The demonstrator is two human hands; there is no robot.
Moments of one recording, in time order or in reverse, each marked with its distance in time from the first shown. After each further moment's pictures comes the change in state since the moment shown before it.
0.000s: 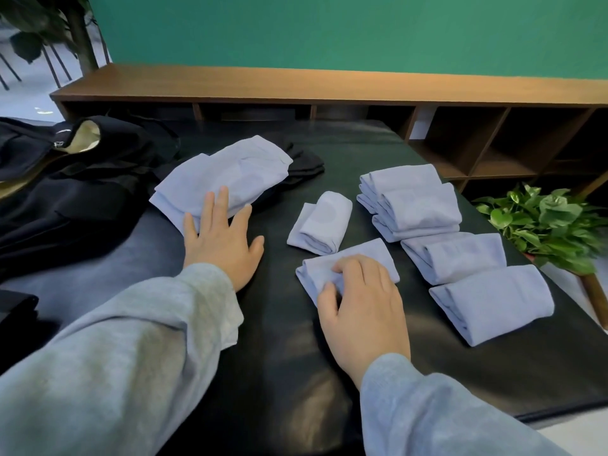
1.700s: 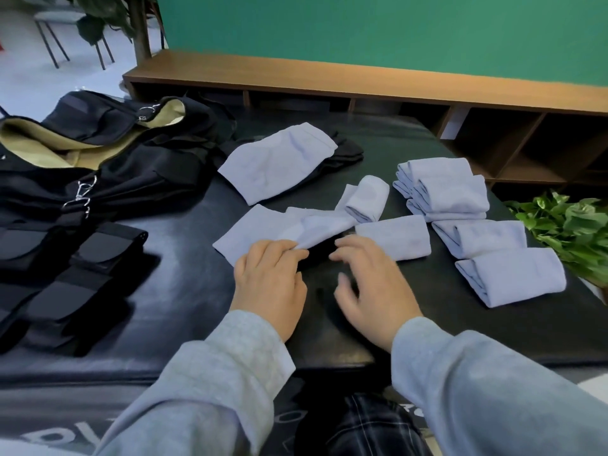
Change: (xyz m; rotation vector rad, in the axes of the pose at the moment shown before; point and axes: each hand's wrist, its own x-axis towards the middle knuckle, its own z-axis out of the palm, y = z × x) left_hand -0.124 -0.013 0.005 -0.304 0.409 0.193; right_hand -0.027 -0.027 -0.013 0.203 -0.005 -0.533
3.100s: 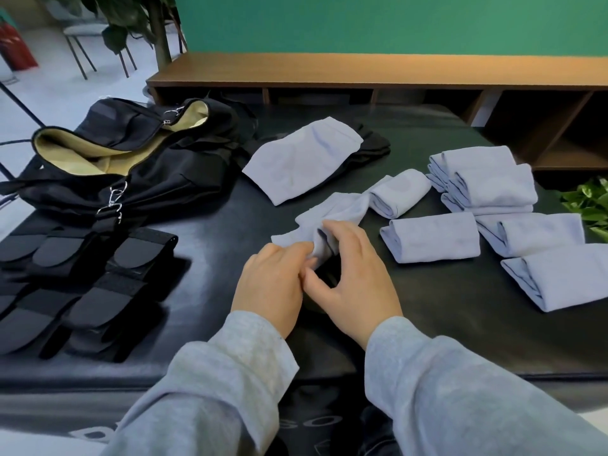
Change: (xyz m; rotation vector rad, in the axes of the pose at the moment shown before) left_hand 0.008 -0.018 -0.036 -0.079 -0.172 -0.060; right_hand 0.026 -0.050 0.036 0.247 -0.010 0.272
